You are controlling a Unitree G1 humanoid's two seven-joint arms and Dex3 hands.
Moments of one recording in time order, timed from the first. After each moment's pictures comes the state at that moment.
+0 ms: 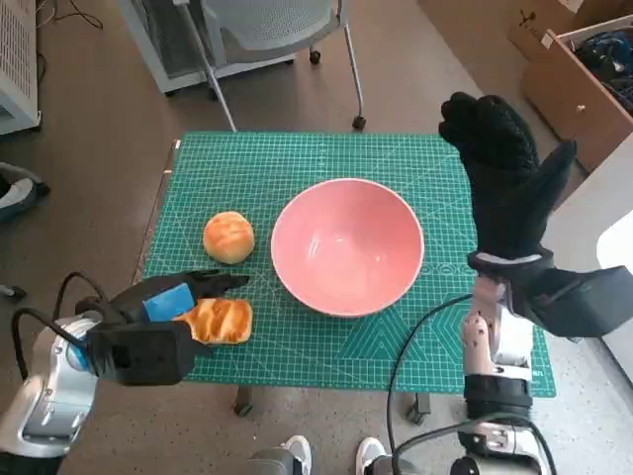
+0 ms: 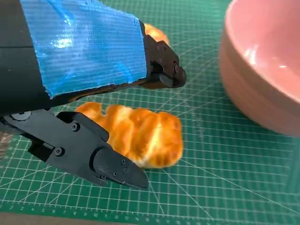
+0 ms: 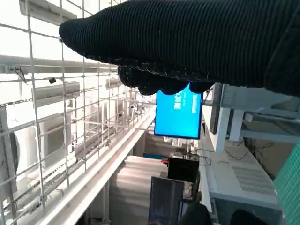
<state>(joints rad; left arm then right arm) -0.15 0.77 -0.13 -0.15 0.35 0.16 -0.65 -0.60 -0.04 -0.19 0.37 0.35 -0.48 0.39</state>
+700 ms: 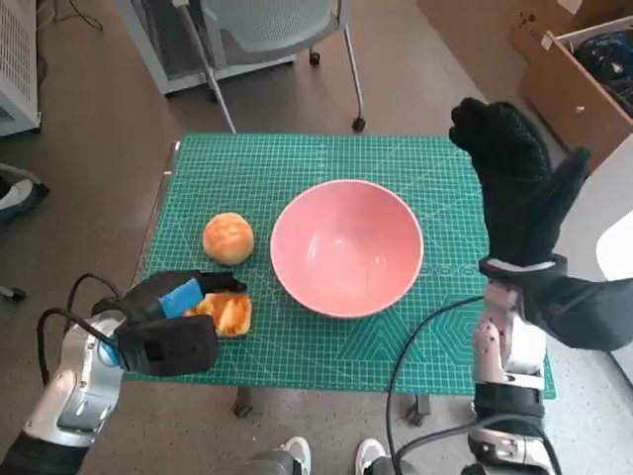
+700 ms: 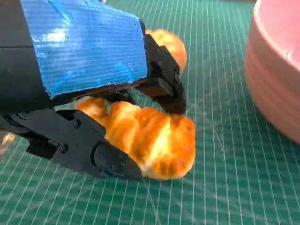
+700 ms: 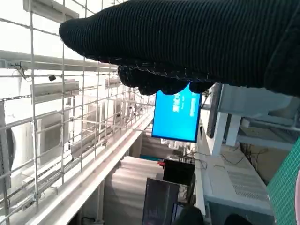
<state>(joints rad) -0.17 0.72 -0.18 -0.07 0.48 0.14 -0.48 -0.57 -0.09 -0.20 0.29 0.35 -0.45 0.38</state>
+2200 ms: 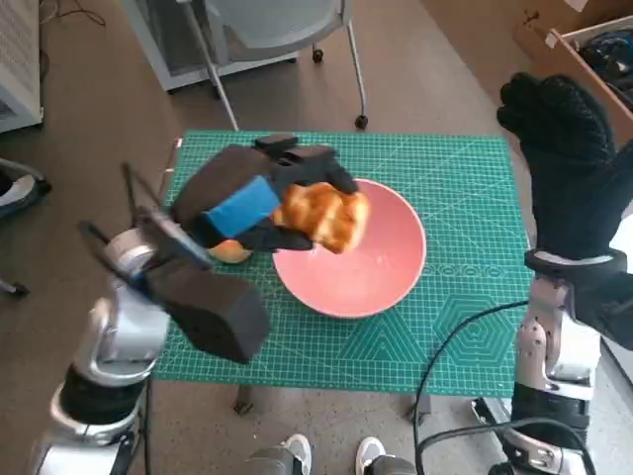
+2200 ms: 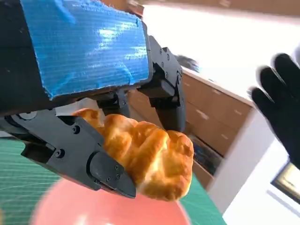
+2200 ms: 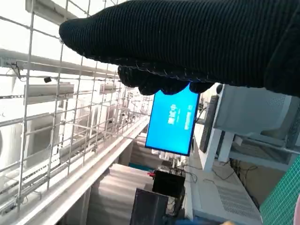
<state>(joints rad) -0.67 0.43 -0.24 -0.16 0.40 0.07 -0.43 -0.55 -0.19 -0.24 0.16 0.36 -0.30 0.34</state>
